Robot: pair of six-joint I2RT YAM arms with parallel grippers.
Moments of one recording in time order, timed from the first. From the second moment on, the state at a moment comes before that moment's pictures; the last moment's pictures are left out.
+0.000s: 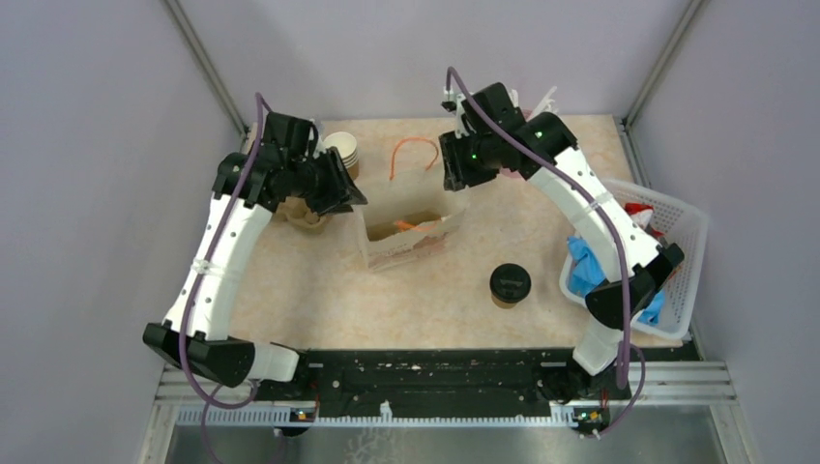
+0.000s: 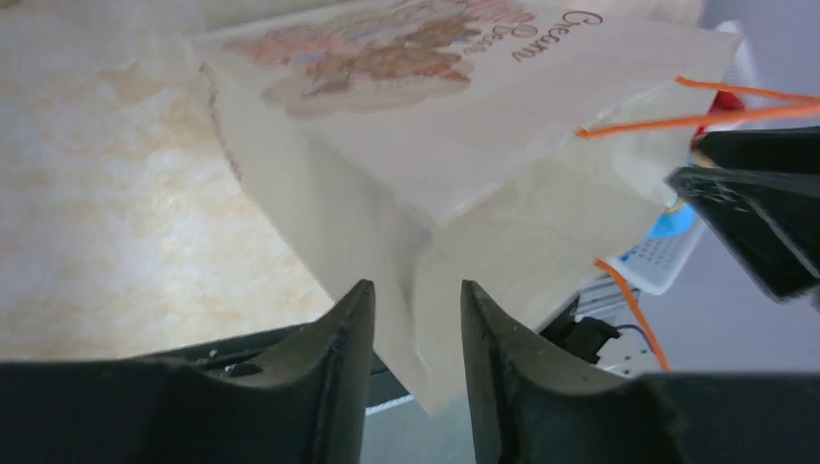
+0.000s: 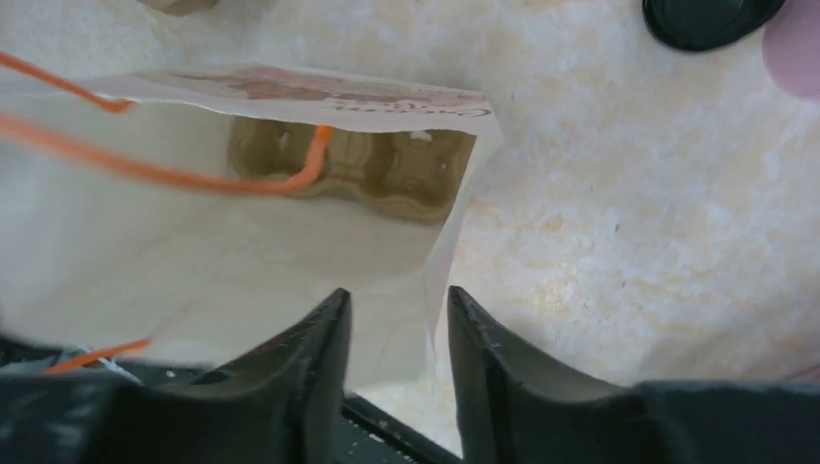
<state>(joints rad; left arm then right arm) -0.32 1.37 1.76 -1.20 0.25 -0.69 0.68 1.74 2.11 -1.17 -0.02 0.23</state>
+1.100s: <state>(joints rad) -0.27 1.16 1.56 -1.20 0.12 -0.54 0.68 1.37 1.21 -1.12 0.16 0.49</state>
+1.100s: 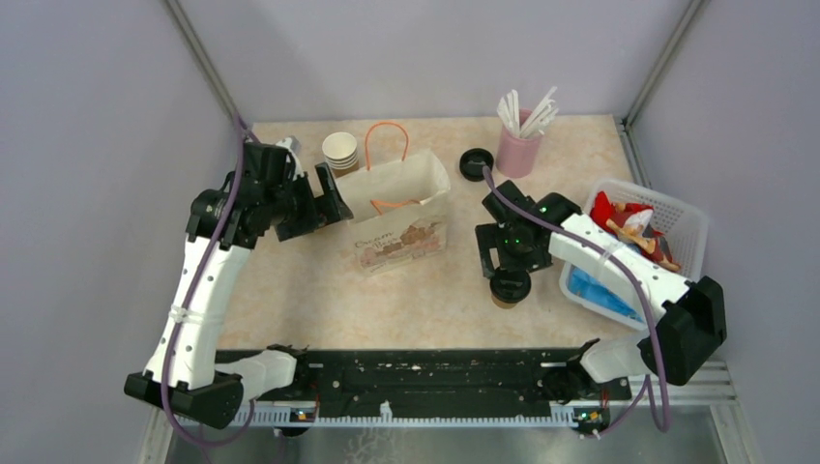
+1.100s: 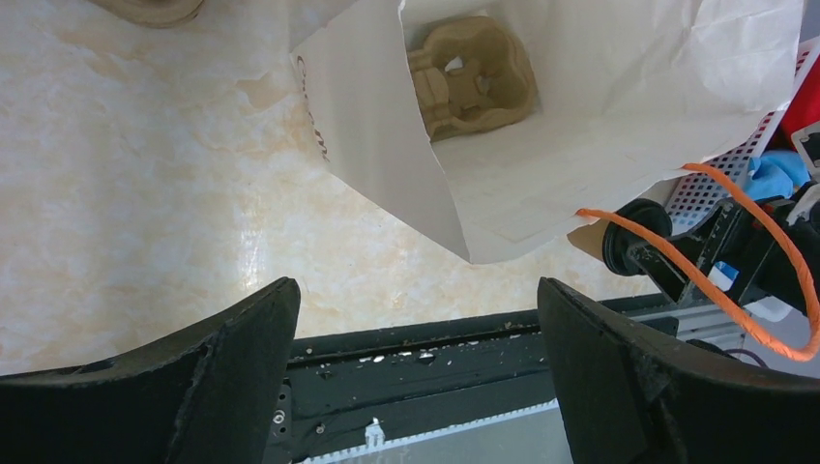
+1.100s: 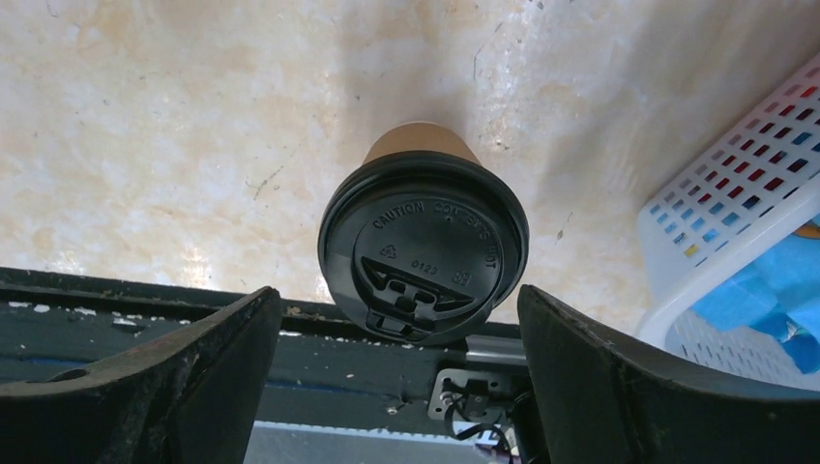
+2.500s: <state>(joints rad) -0.27 1.18 1.53 -1.17 0.17 -0.55 0.69 1.40 1.13 -1.06 0.16 0.32</state>
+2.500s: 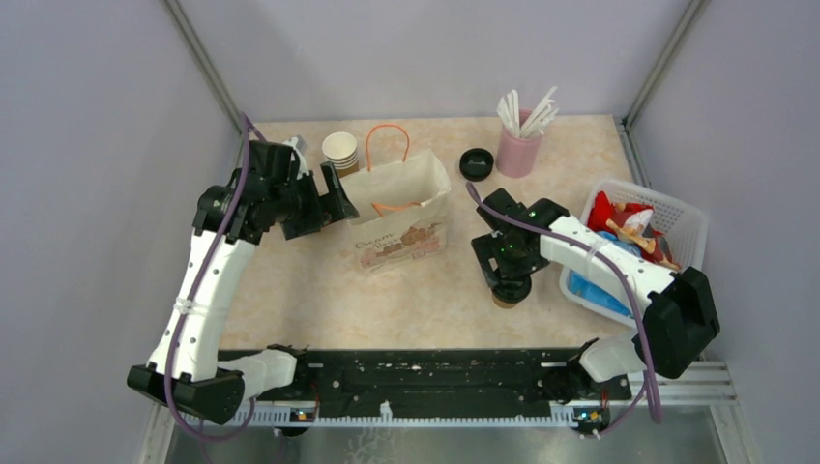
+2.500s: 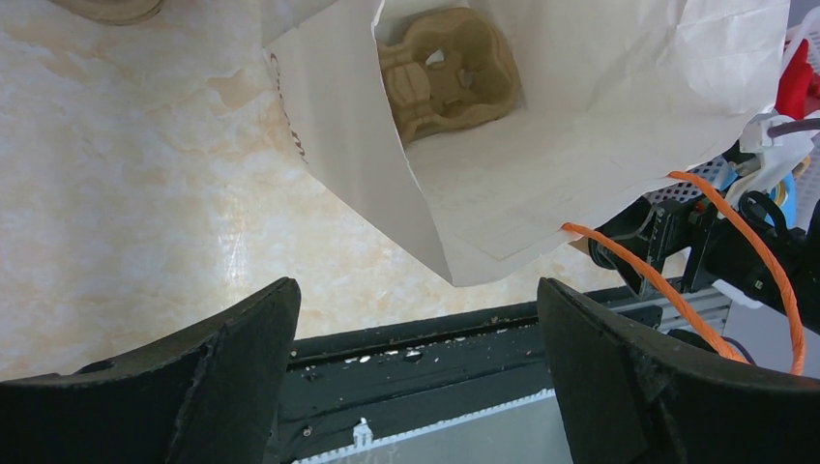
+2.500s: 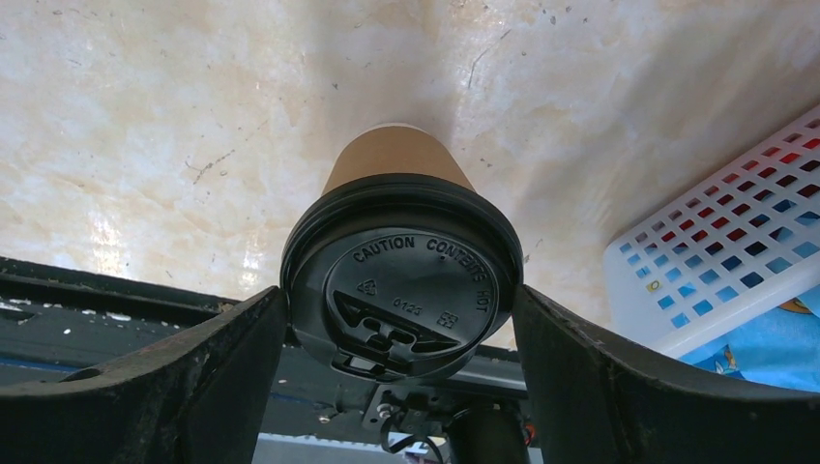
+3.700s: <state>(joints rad) -0.27 1.20 1.51 -1.17 0.16 -0.55 0.69 1.19 1.22 -1.06 0.27 0.29</state>
